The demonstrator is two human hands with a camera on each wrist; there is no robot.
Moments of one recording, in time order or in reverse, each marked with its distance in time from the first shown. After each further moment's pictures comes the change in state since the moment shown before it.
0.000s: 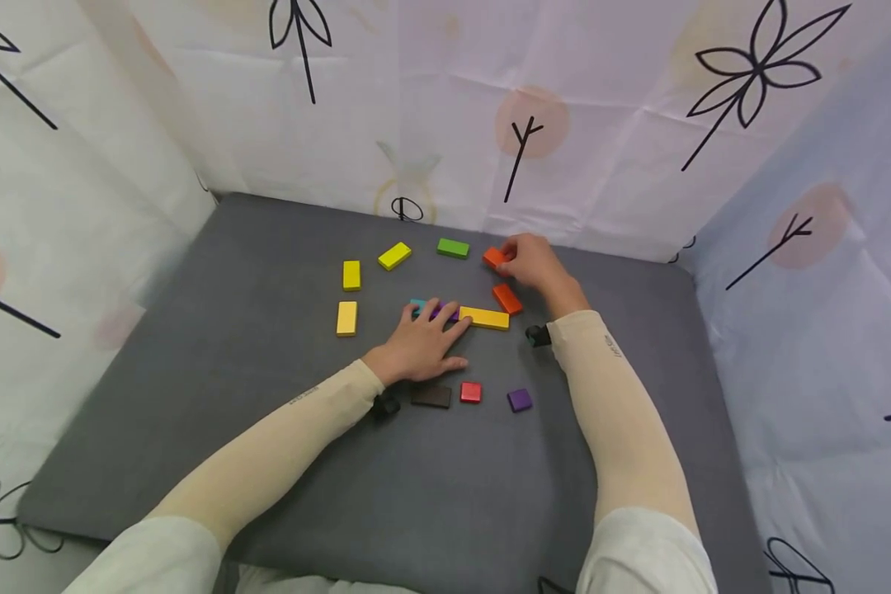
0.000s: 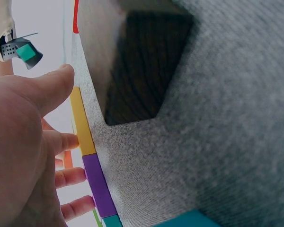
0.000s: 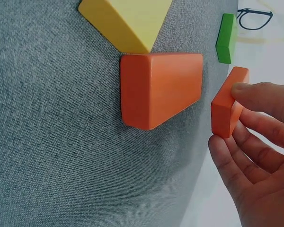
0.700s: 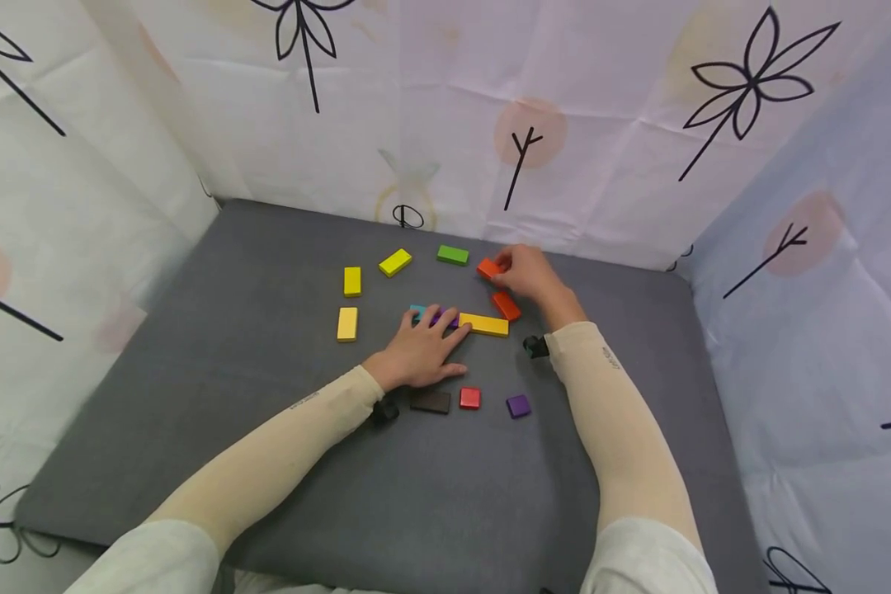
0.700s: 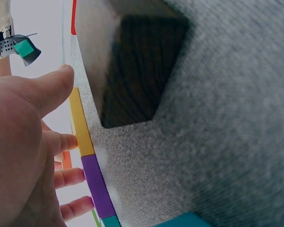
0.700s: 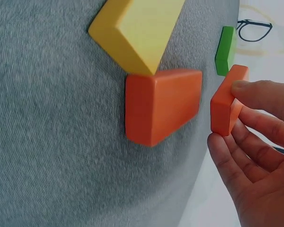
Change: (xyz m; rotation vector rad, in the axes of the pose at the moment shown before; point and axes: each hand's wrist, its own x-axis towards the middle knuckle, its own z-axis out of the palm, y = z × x) left_hand 0.001 -0.001 0.001 -0.004 -0.007 -0.004; right_hand -0.005 -0.009 0.003 -0.026 -0.018 -0.030
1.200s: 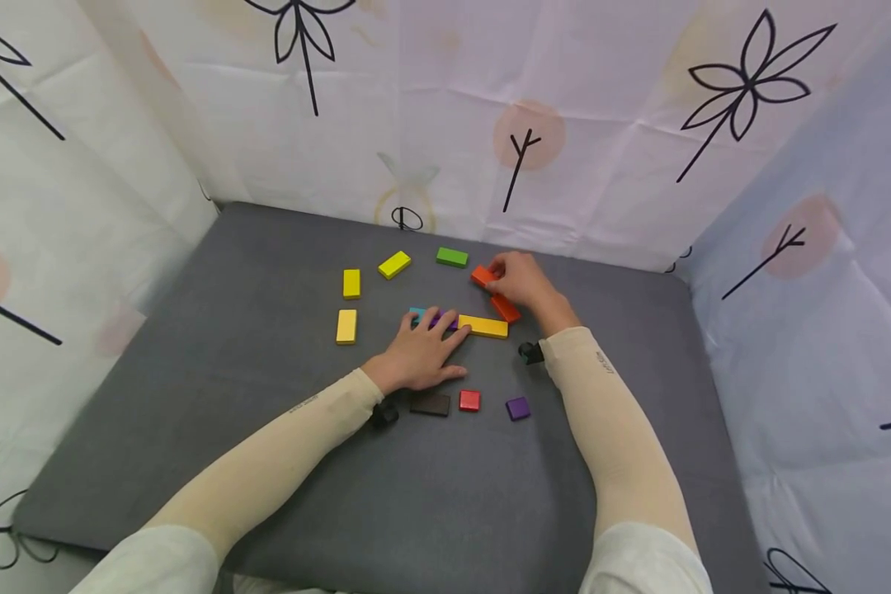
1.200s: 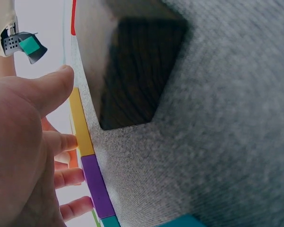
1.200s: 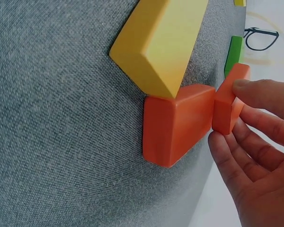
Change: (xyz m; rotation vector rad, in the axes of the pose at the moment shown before) left_hand -0.003 0.001 0.000 -0.036 0.010 0.001; right_hand 0.001 0.001 0.015 0.000 0.003 -0.005
